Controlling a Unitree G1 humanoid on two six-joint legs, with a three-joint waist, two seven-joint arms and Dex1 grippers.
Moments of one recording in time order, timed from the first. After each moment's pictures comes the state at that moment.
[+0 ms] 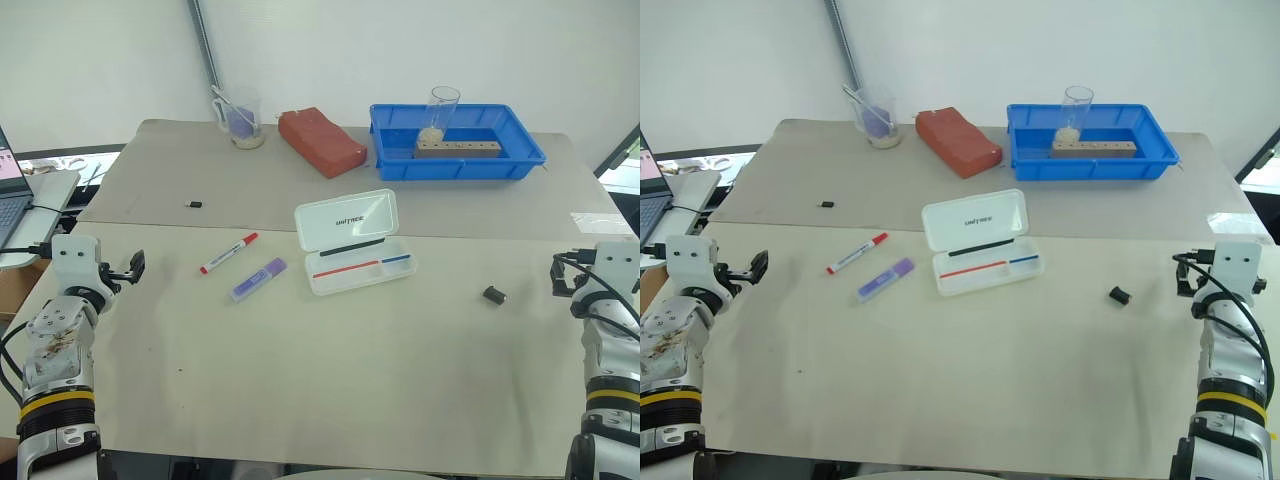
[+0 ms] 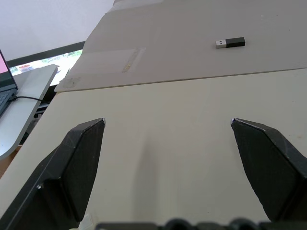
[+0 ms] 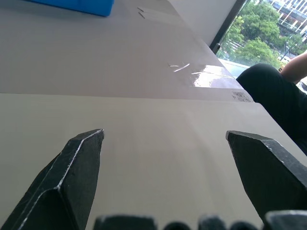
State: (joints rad) left arm -0.23 0.62 0.41 0.31 -0.20 0.22 -0.36; right arm -0.32 -0.64 -0.41 0.55 0.09 0.11 0.12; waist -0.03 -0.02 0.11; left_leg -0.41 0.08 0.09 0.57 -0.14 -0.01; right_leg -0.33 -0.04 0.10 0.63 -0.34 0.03
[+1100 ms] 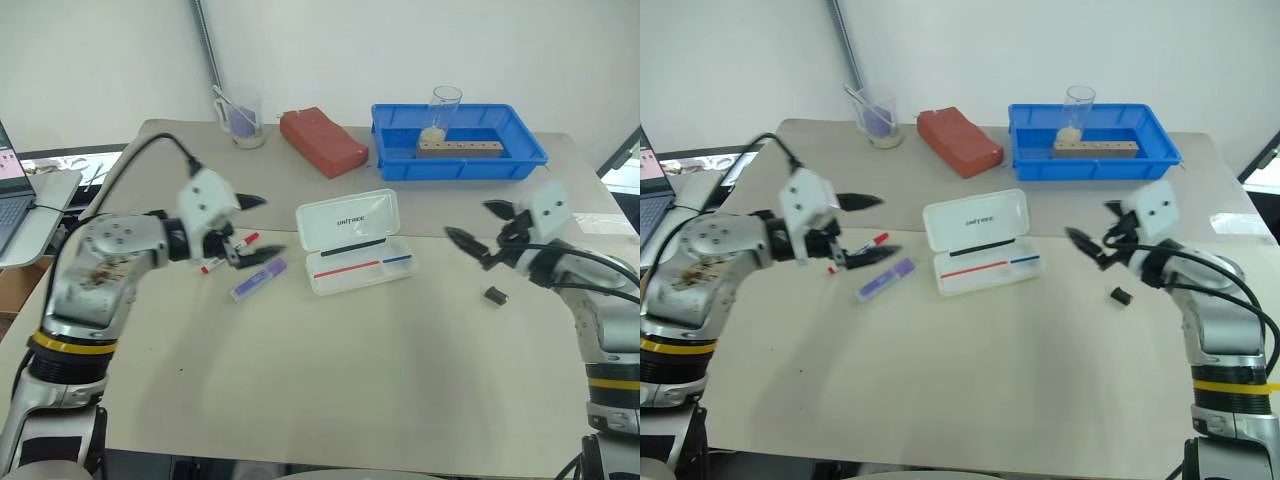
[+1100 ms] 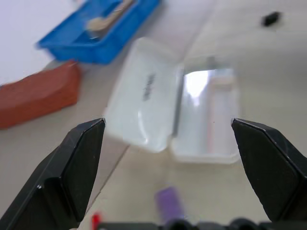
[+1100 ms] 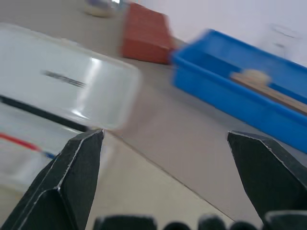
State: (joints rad) left arm -0.55 0.74 -0.14 -0.20 -0.33 0.42 -1.01; right arm -0.31 -0.74 -0.15 -0.16 0.38 0.44 0.76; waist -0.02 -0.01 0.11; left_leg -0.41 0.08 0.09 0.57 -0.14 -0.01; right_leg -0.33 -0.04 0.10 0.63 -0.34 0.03
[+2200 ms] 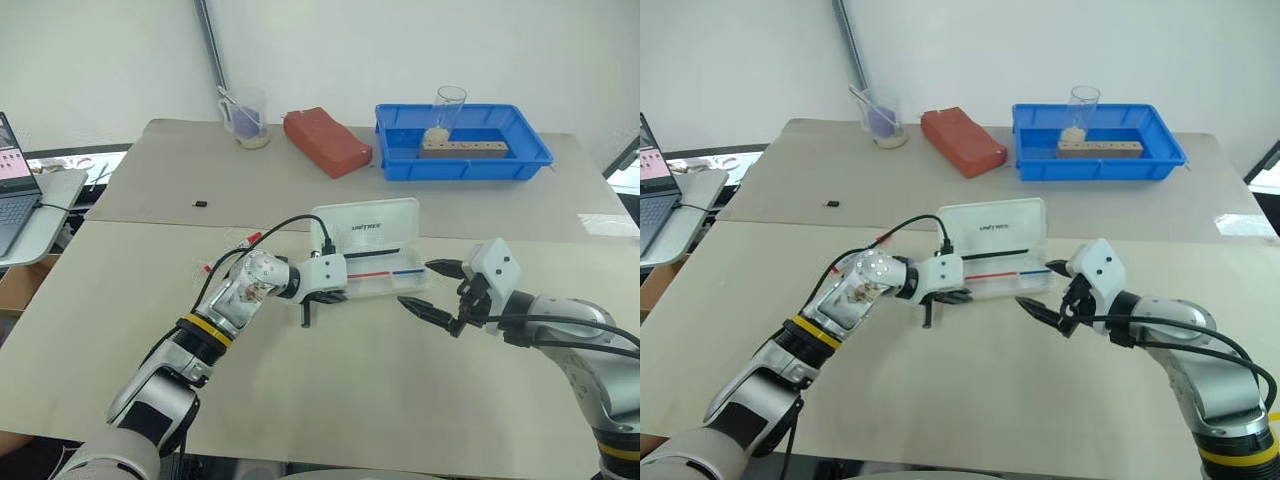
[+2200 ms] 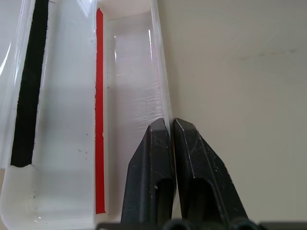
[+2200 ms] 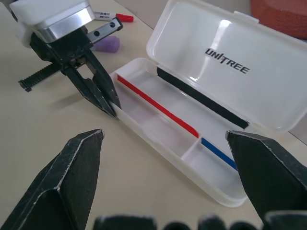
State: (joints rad) left arm -0.66 0.43 -0.50 0.22 0.06 0.25 -1.07; right arm -0.08 -0.75 -0.10 -0.51 0.45 0.64 0.73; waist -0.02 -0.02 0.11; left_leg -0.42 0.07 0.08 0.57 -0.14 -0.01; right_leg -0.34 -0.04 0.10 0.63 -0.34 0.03
